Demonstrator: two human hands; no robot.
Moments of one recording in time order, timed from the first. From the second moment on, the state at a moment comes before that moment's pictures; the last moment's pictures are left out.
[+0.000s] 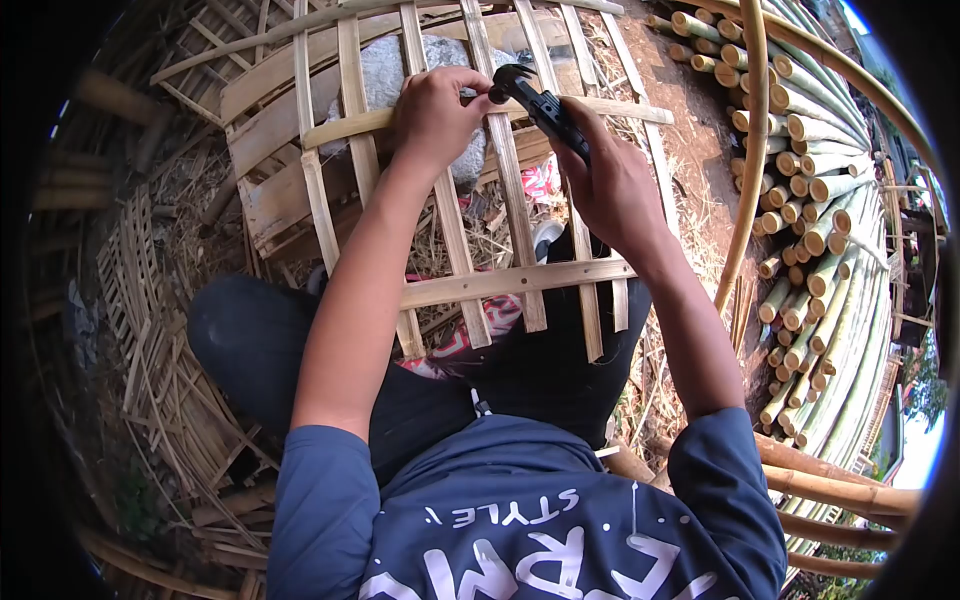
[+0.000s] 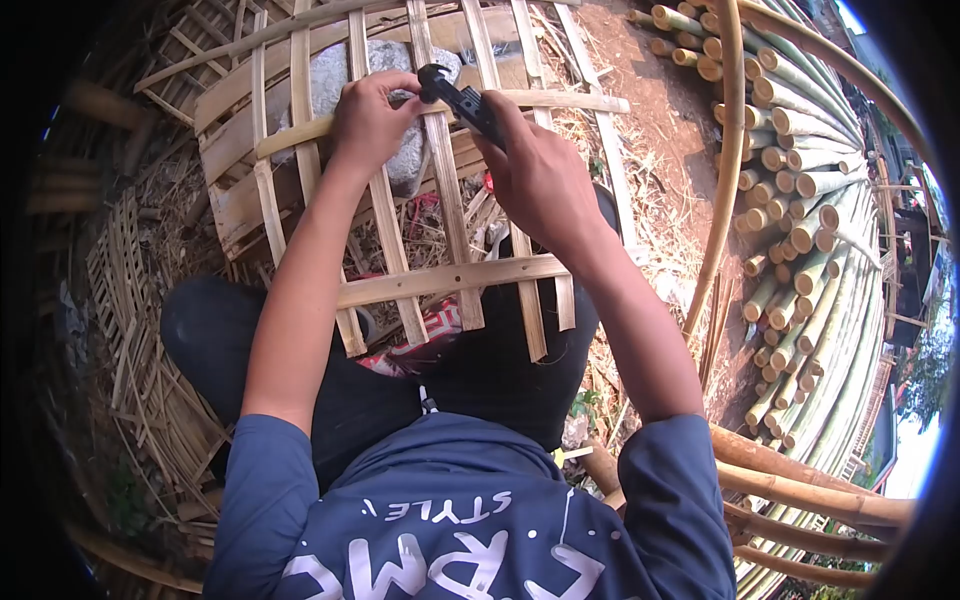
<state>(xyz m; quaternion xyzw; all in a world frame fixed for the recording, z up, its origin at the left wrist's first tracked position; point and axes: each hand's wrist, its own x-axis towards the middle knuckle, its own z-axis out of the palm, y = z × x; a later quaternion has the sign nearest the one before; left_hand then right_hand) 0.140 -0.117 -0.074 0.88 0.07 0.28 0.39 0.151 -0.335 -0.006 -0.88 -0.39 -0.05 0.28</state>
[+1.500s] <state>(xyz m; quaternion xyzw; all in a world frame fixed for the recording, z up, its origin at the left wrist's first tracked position) 0.139 -0.117 -0.070 0.89 0.07 0.26 0.38 0.142 -0.323 -0.009 -0.87 -0.38 -0.13 0.30</state>
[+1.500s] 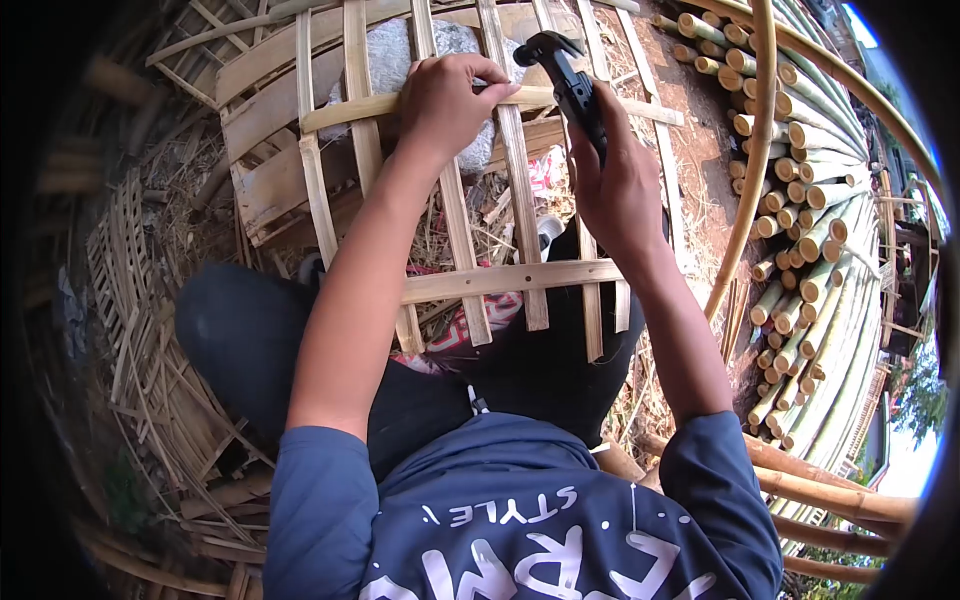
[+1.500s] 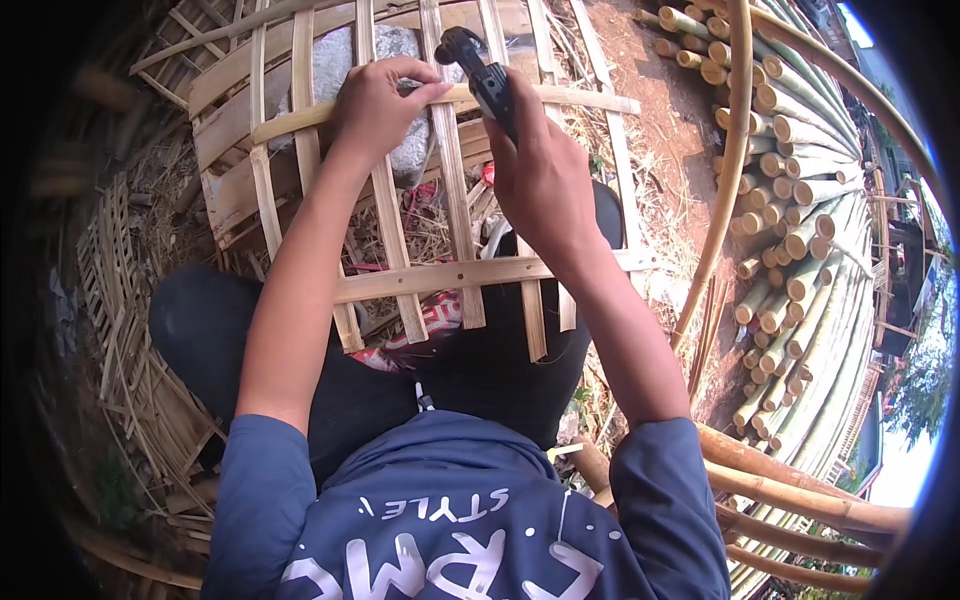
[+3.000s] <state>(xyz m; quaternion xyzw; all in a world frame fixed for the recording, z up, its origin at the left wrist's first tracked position) 0.134 -0.110 -0.063 0.90 -0.02 0.26 0.35 0.135 -0.332 0.027 -0.87 -0.31 -0.13 0.36</state>
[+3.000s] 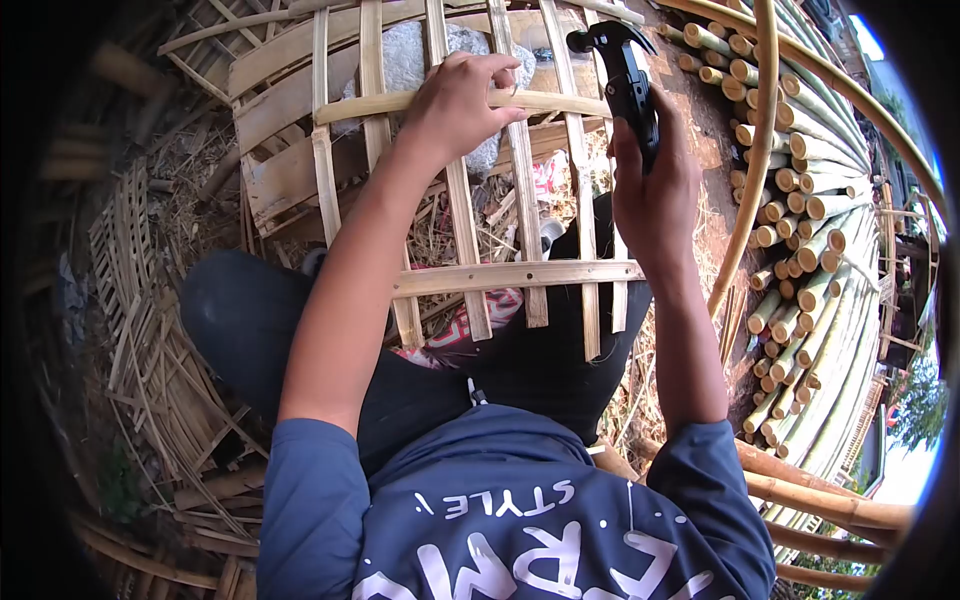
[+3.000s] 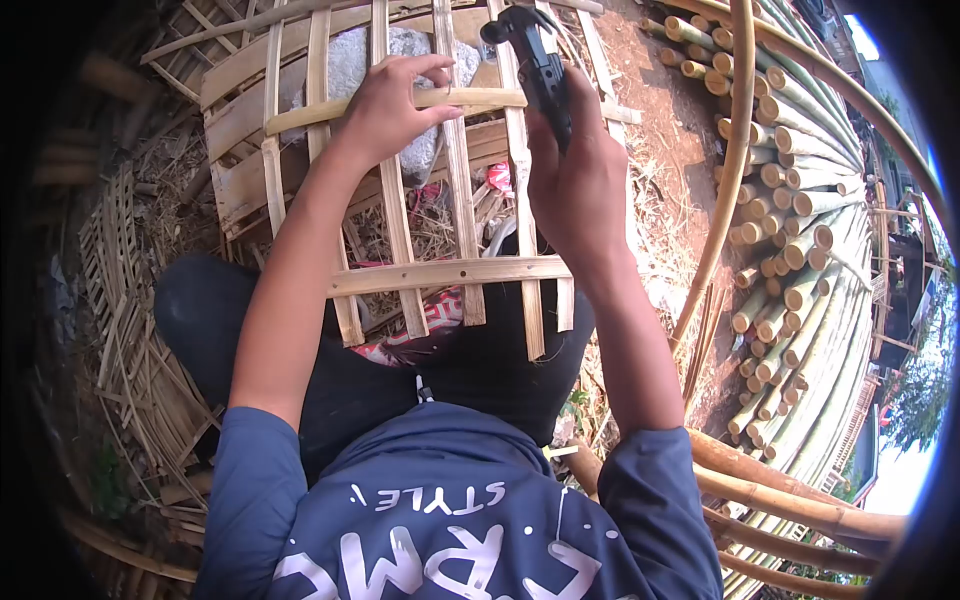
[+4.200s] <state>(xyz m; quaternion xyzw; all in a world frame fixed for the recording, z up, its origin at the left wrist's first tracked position) 0.156 -0.076 -0.056 0.96 0.23 0.14 0.10 0.146 -0.318 0.003 -0.85 -0.43 -0.14 0.26</state>
